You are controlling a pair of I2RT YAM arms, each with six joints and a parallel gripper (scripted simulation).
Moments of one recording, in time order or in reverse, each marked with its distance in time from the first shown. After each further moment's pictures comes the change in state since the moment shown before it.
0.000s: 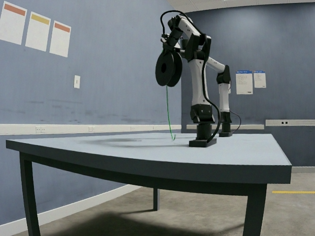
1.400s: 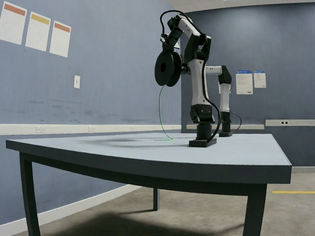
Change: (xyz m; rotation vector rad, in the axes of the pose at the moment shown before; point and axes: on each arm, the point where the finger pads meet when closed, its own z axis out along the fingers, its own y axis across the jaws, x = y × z) left arm -0.002 0.003 0.000 -0.009 -0.006 -0.004; right arm 0.095 -0.045 0.021 -0.032 -0.011 0.009
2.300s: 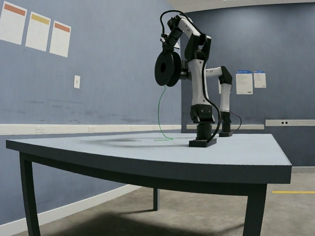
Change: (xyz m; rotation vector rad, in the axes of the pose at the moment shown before) left arm 0.000 0.000 0.000 0.000 0.000 0.000; right arm 0.035 0.004 0.002 -0.006 -0.017 -0.006
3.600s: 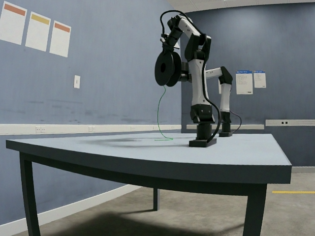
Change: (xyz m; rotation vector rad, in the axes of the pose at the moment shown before) left arm 0.000 0.000 0.000 0.000 0.000 0.000; right arm 0.011 0.003 0.001 0.005 -0.018 -0.006
